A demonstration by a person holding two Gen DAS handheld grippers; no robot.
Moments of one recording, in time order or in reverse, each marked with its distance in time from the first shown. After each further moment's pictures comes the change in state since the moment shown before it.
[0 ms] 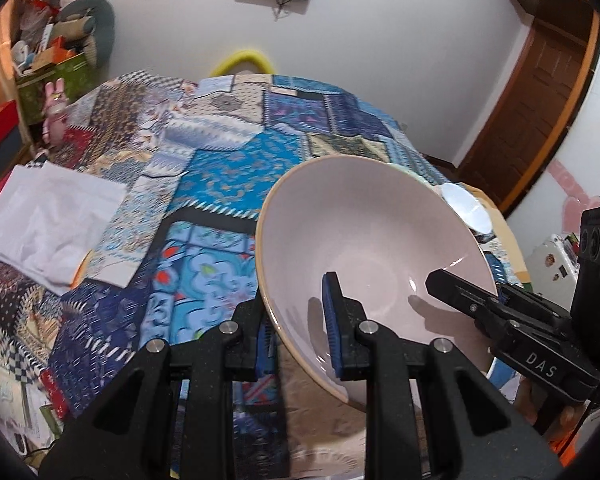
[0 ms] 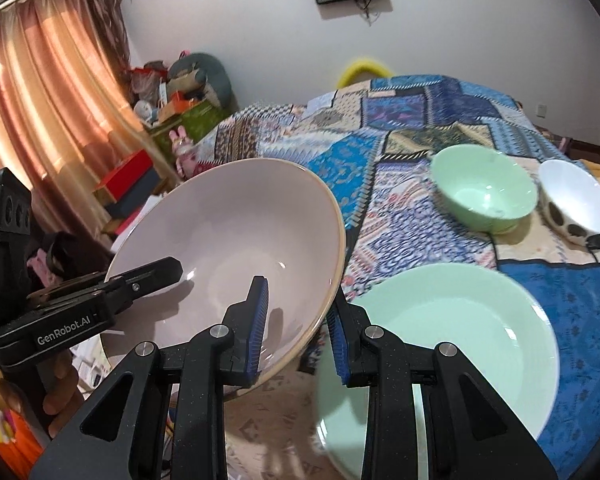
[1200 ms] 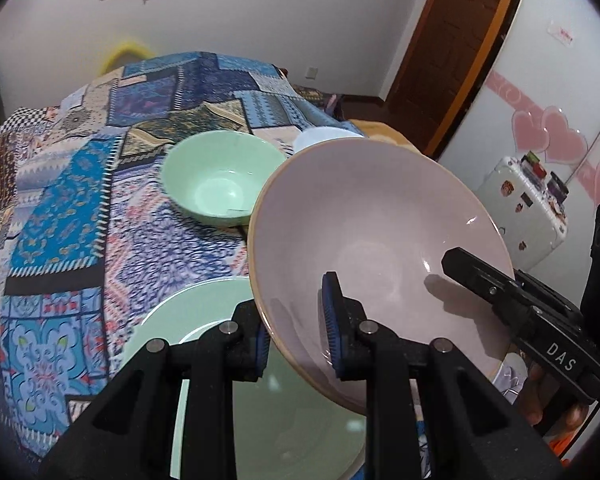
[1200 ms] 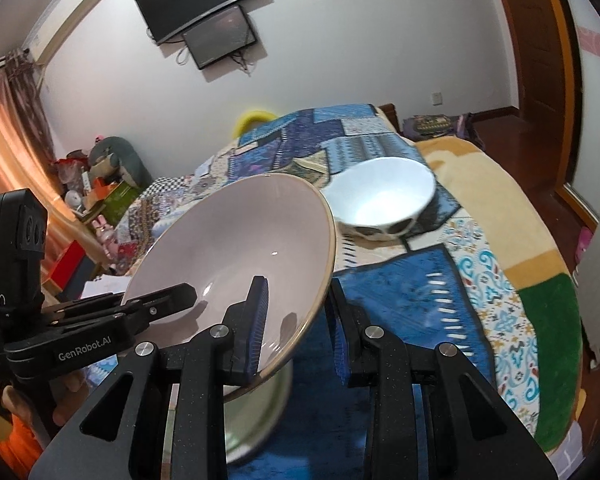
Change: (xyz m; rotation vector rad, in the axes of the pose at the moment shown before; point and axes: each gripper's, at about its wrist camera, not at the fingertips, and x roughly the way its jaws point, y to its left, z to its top) left arm 0.107 -0.222 0.023 0.274 0.152 -0.177; right arm -0.122 -0.156 -0.016 0.253 -0.192 -0.185
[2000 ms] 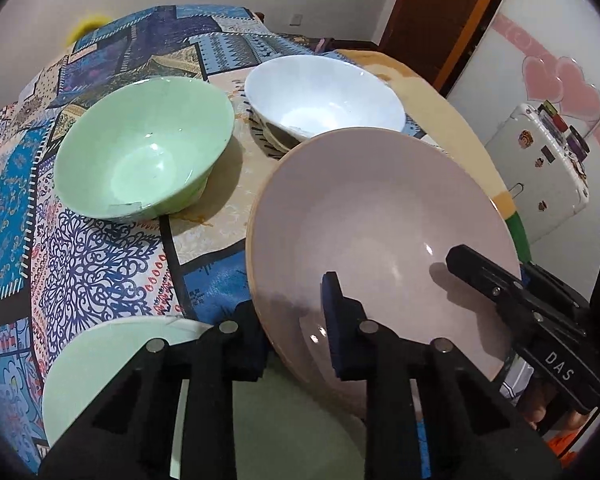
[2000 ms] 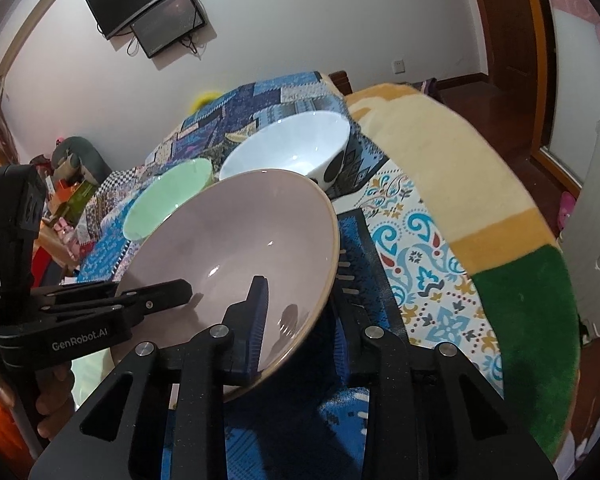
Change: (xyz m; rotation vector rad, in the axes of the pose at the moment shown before) left arm 0.114 -0.036 0.014 0.079 0.198 0.001; right arm 0.017 -0.089 -0.016 0.101 0.065 -0.100
